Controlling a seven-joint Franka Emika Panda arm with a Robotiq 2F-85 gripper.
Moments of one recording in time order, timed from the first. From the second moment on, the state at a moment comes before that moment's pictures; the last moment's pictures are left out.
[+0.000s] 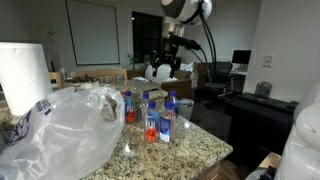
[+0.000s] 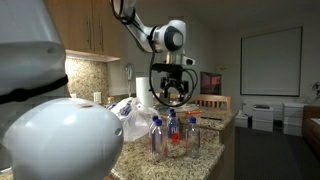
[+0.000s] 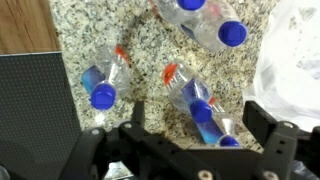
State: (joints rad) arm 0.05 -0.30 0.04 -2.29 0.17 2.12 0.09
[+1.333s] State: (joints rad) arm 0.11 0.06 0.16 -2.09 -0.17 2.19 0.57
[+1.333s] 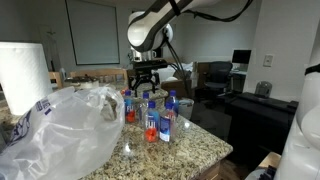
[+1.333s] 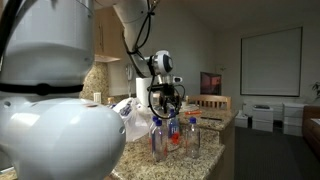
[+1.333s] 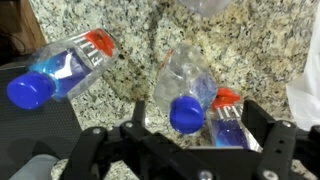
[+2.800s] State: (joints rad) arm 0.11 0.06 0.09 -1.92 0.02 2.05 0.43
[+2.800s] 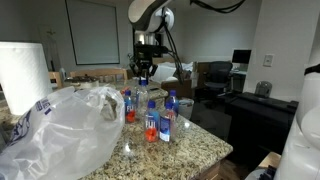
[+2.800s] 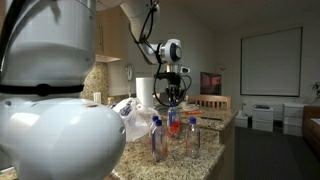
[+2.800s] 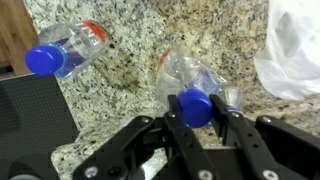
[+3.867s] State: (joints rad) arm 0.13 0.27 0.16 -1.61 0.50 1.73 -0.07
